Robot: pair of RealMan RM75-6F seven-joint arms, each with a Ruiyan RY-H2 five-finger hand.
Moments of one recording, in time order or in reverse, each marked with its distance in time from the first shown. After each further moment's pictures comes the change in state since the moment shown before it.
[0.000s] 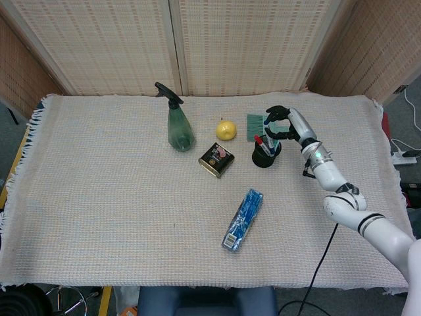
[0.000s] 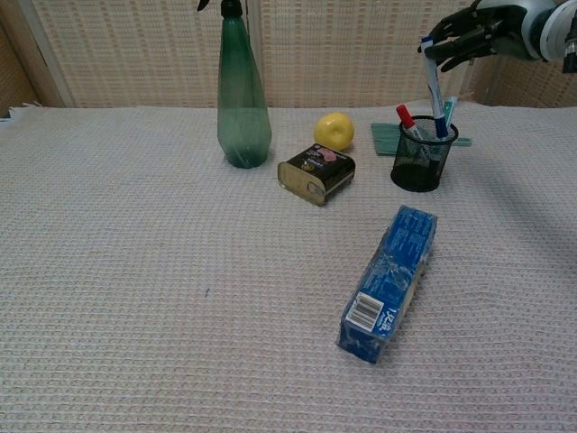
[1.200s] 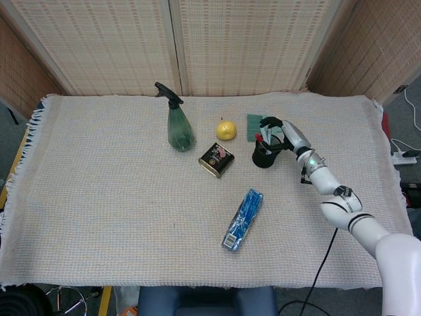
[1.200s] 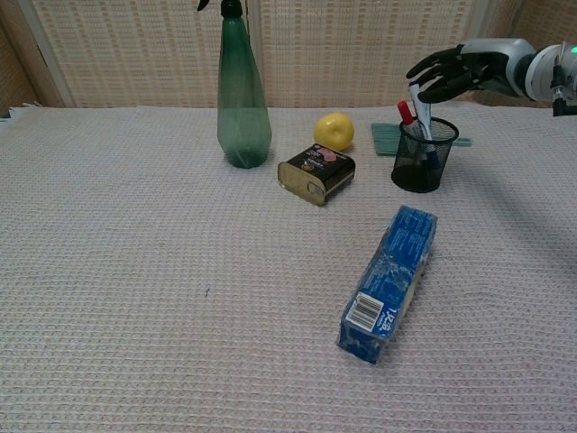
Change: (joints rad) left arm -0.007 -0.003 -0.004 0.003 -0.016 -0.014 0.010; right arm 0.053 -0.097 -0.198 0.202 -0.166 0.060 0.258
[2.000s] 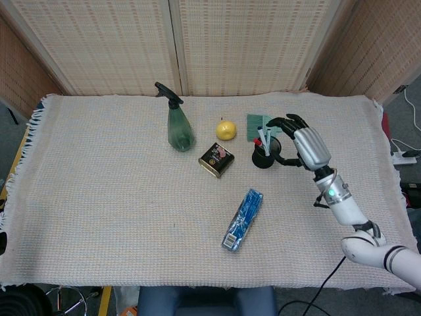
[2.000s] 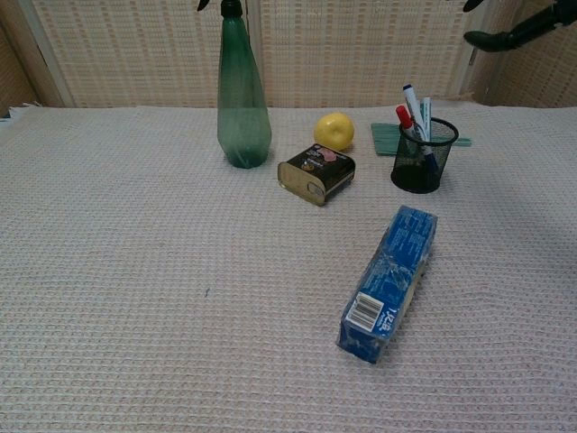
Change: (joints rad) left arm -0.003 0.001 0.013 -0.012 0.053 0.012 -0.008; right arm -0.278 0.245 -0.003 -0.620 -0.010 0.637 -0.782
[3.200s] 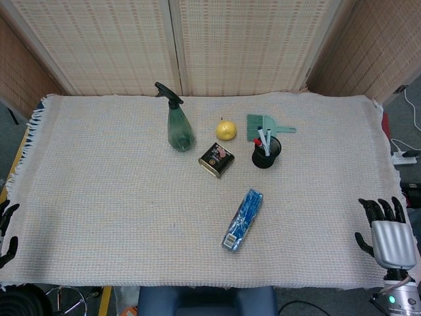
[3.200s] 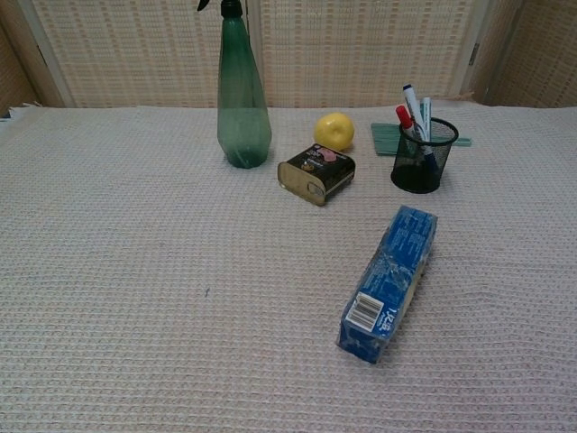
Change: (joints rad) left arm 0.006 0.023 0.043 -0.056 0.079 0.018 0.029; right arm -0.584 0.170 -0.241 -0.450 0.103 0.356 -0.770
